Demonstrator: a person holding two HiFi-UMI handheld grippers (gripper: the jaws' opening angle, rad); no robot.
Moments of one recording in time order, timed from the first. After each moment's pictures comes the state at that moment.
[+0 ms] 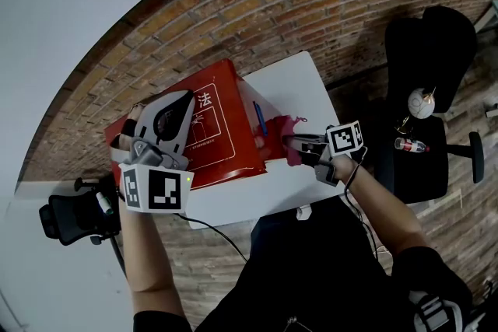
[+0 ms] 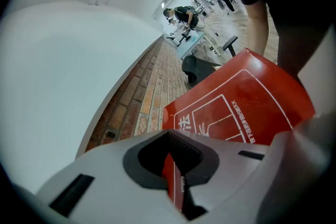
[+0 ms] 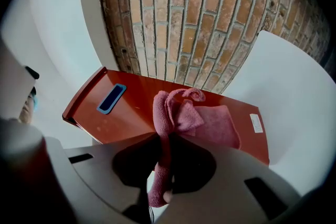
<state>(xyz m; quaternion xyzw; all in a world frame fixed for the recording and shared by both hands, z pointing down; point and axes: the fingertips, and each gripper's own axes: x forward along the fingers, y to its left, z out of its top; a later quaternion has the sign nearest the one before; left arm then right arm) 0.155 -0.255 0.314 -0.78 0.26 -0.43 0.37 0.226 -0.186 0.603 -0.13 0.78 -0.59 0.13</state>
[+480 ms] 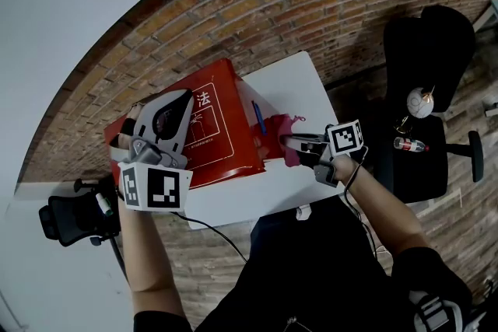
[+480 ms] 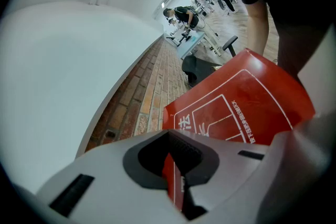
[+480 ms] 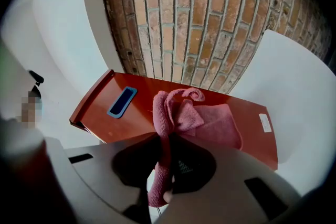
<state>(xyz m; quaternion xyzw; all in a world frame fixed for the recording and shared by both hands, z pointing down) 0.155 -0.254 0.314 -0.78 0.26 -0.43 0.37 0.225 -0.185 0.569 -0.10 0.79 -0.58 0.16</state>
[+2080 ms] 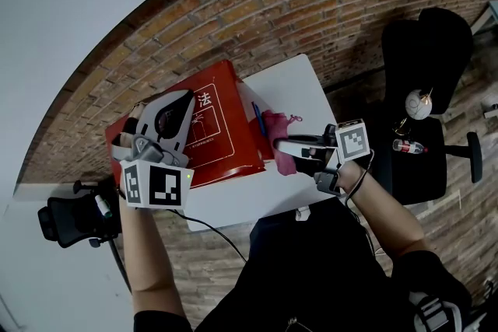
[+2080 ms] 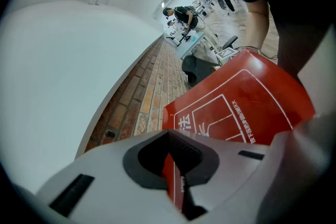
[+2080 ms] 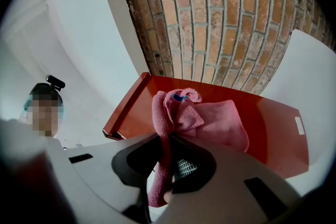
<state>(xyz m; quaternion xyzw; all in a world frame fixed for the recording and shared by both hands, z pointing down) 0.155 -0.255 0.314 -0.78 0.26 -0.43 0.37 0.228 -0.172 0.467 -0.03 0.81 -0.55 0.22</state>
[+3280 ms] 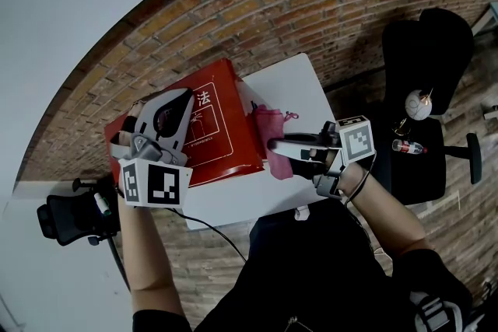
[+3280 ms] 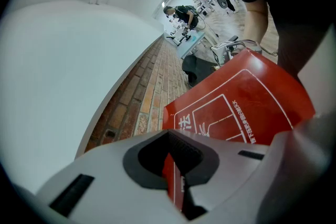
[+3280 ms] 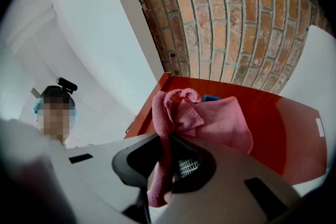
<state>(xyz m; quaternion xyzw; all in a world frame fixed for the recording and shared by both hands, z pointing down) 0.155 -0.256 0.315 -0.78 0.26 -0.44 0.37 0.229 -0.166 0.413 0.01 0.81 -0.53 0.26</state>
